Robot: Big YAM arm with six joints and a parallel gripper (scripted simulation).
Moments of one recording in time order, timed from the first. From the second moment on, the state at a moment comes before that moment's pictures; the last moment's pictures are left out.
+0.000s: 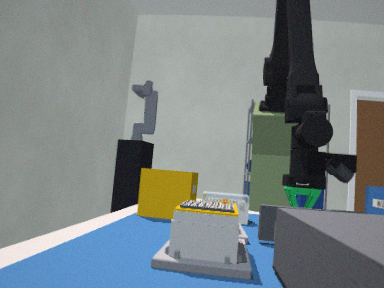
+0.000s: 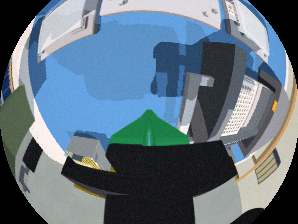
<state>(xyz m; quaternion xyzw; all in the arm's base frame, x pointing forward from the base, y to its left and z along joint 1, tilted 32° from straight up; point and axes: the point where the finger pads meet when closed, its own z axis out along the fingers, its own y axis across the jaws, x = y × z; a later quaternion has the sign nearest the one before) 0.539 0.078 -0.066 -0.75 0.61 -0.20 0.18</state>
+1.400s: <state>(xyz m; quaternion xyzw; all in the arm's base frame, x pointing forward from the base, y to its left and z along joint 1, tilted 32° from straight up) 0.568 0.083 -0.049 -0.75 0.61 -0.20 0.18</state>
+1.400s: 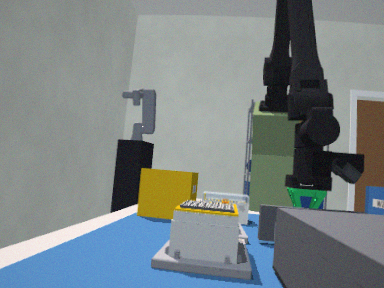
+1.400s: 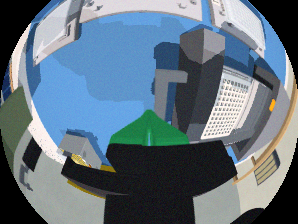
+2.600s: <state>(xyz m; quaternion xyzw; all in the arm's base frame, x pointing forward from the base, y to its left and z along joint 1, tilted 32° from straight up) 0.572 0.084 -0.048 -0.75 0.61 -0.20 0.17</state>
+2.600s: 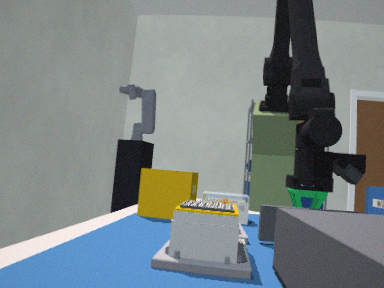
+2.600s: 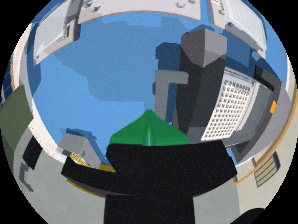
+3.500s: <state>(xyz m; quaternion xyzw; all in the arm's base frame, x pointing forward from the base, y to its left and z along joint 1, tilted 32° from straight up) 0.578 0.086 -0.045 -0.75 0.61 -0.19 0.17</state>
